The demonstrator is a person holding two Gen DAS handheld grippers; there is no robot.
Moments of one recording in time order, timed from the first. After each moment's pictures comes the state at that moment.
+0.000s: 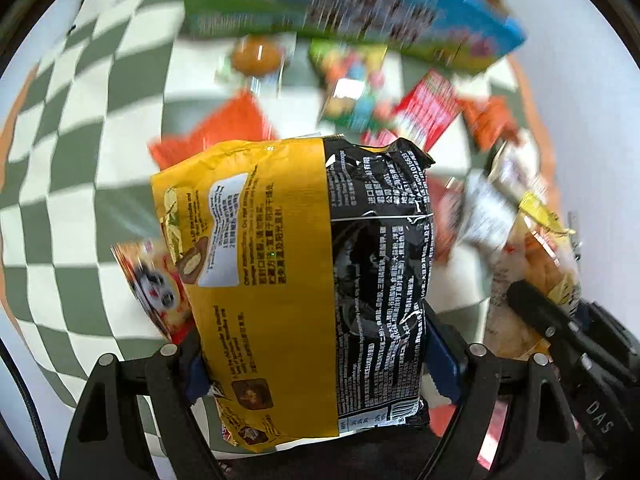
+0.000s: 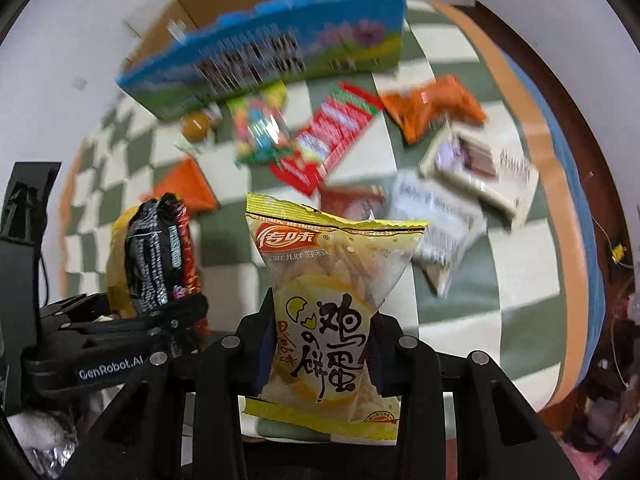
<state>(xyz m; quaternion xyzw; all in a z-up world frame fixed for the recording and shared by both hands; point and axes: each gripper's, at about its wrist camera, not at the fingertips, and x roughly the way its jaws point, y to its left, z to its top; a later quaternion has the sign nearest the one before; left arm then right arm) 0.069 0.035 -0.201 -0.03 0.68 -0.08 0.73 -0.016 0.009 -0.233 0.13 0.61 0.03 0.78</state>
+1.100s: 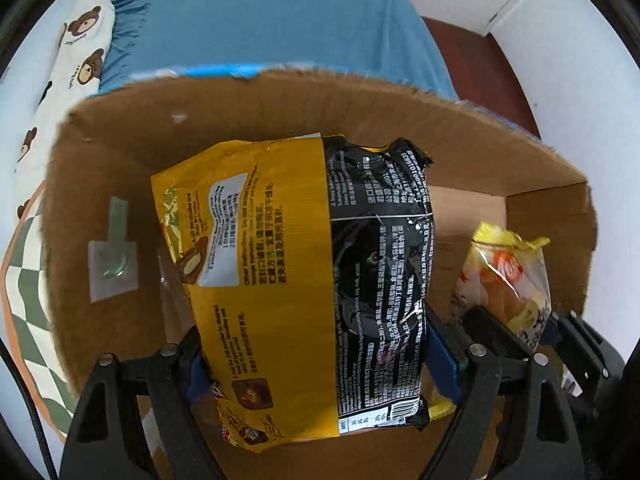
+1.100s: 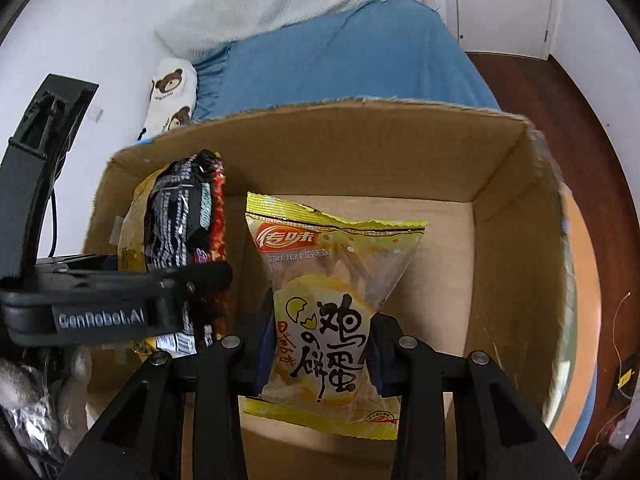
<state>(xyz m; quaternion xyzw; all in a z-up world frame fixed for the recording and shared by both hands) 0.475 0.001 -0.223 -0.03 0.69 -0.04 0.72 0.391 -0.011 -0.245 0.10 0.60 0.12 0.79</state>
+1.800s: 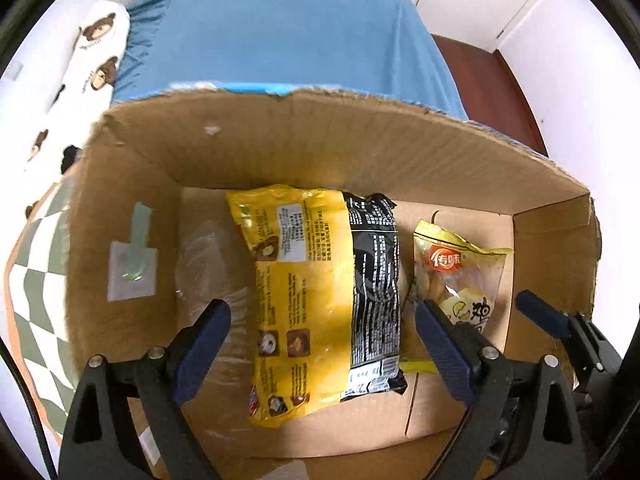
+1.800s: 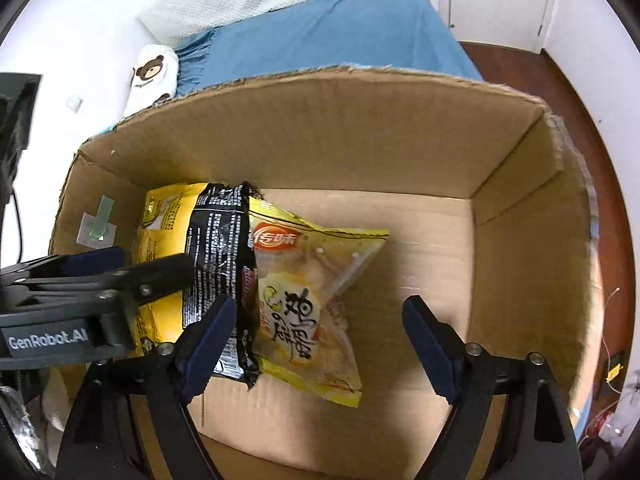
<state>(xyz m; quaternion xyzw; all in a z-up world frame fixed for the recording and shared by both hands) 0.454 0.012 -0.204 -0.03 0.66 -0.03 0.75 0.419 -0.004 -0.278 0.08 0.62 0.09 0.78</state>
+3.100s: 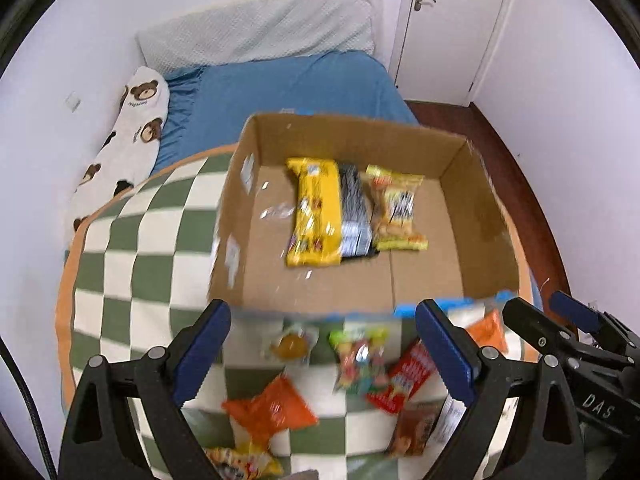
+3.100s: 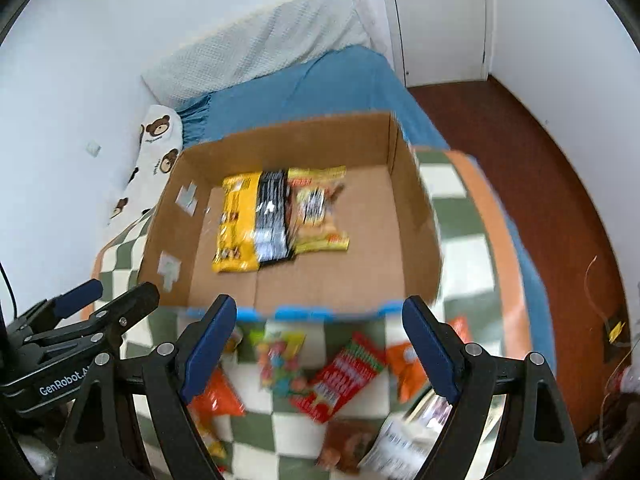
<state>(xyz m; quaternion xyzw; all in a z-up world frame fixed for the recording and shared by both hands) 0.237 0.023 -0.077 0.00 0.54 -0.02 0.84 0.188 -0.026 -0.120 0.12 0.53 0.04 0.84</state>
